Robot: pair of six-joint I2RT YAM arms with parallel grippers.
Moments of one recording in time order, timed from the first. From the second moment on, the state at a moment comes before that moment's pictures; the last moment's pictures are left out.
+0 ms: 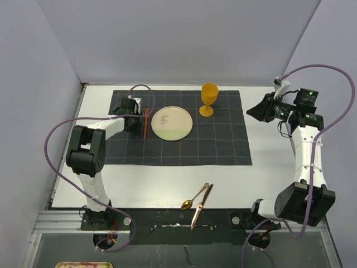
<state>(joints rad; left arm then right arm) -0.22 1.92 1.23 -0.27 -0.04 -0.15 -0.29 1.32 1.31 -0.65 -0.95 -0.17</state>
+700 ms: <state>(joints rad) -0.22 1.89 1.28 -0.33 -0.04 -0.12 -0.29 1.32 1.31 -0.65 -0.96 -0.16</state>
